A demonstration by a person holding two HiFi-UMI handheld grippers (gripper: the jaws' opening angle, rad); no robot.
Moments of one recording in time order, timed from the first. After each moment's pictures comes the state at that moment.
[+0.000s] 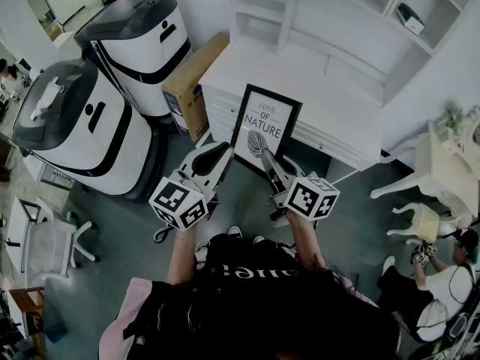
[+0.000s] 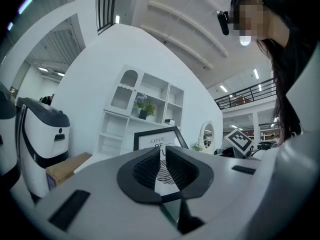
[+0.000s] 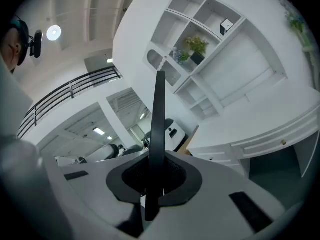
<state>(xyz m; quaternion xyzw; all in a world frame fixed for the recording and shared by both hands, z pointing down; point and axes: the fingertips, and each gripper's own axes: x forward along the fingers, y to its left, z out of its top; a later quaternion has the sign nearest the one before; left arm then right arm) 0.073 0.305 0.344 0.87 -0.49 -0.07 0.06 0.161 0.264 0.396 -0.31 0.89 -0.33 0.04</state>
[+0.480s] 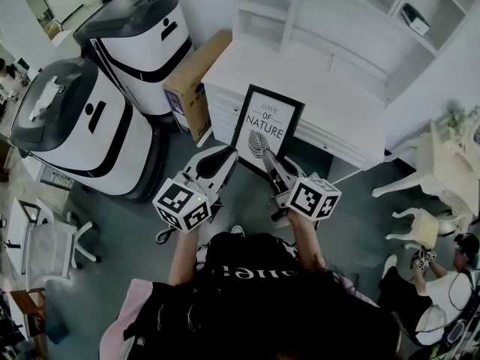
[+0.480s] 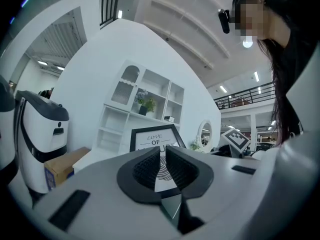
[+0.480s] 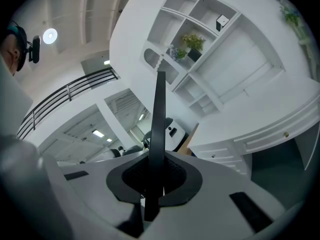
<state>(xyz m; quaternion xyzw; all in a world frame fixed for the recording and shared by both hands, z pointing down) 0.064 0.301 0.362 0.87 -0.48 -0.07 0.08 0.144 0.258 0.405 -0.31 0.88 -0.35 0.04</state>
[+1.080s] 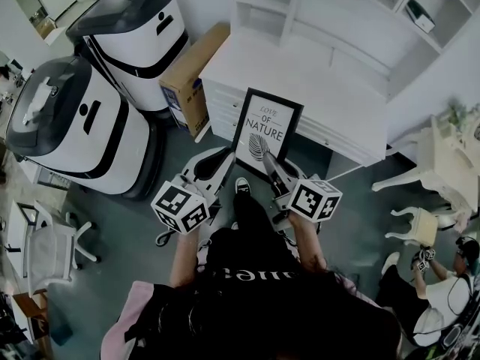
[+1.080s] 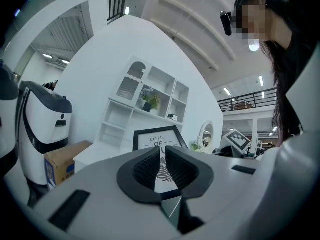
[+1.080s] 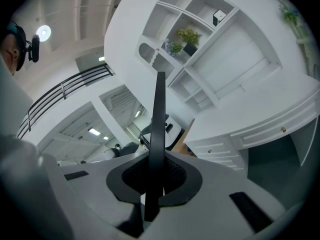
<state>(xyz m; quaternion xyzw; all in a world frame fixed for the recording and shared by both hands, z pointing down) 0.044 0.289 0.385 0.87 -0.48 -0.07 0.11 0.135 0.251 0.429 -0.32 0.88 -0.36 0.02</state>
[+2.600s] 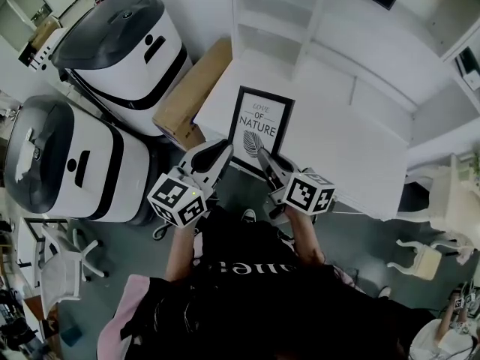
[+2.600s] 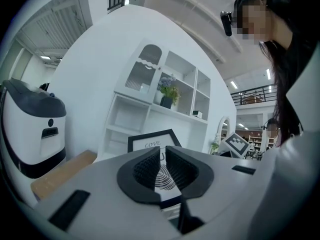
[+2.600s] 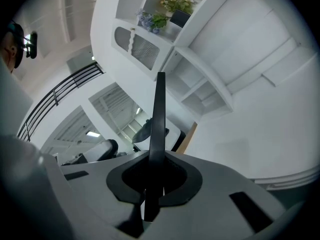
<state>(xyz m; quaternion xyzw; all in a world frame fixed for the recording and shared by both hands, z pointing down) -0.018 -0.012 0.388 0.86 -0.50 -0.04 0.12 0.060 -0.044 0.453 -0.28 0.87 -0.40 0.00</state>
